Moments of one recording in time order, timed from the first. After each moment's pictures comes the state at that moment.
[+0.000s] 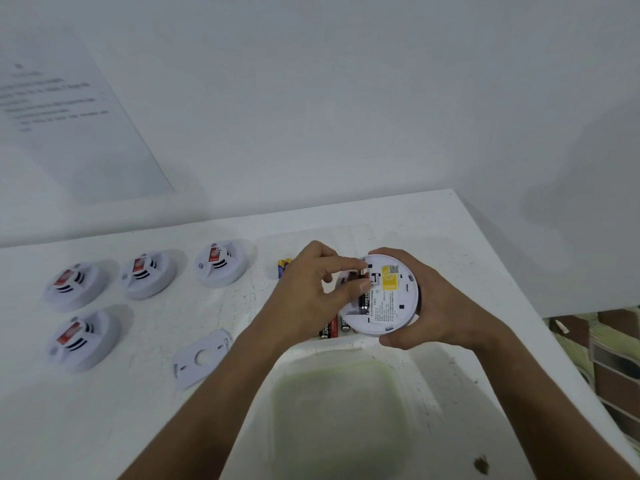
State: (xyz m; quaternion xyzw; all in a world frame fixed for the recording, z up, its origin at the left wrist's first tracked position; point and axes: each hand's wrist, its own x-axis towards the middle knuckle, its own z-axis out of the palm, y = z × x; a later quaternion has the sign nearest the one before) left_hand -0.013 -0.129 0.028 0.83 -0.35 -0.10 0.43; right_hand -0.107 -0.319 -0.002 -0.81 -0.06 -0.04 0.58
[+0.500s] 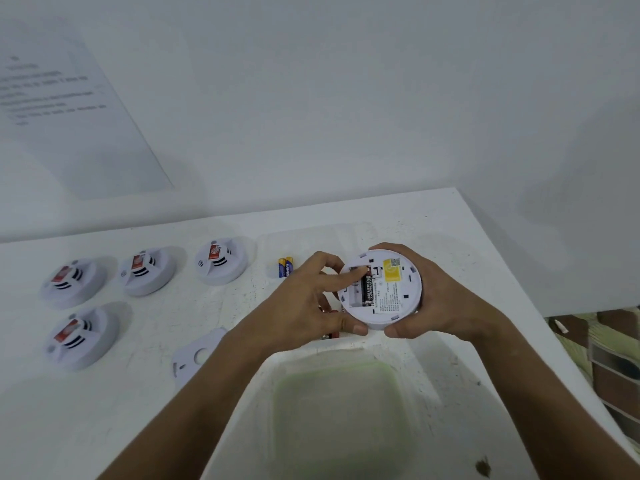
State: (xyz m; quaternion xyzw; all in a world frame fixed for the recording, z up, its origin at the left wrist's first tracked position) left_hand -0.001 -0.113 0.017 0.79 -0.43 -0.19 0.39; right_hand -0.096 -0.325 -0.004 -0.79 -0.05 0.00 0.61
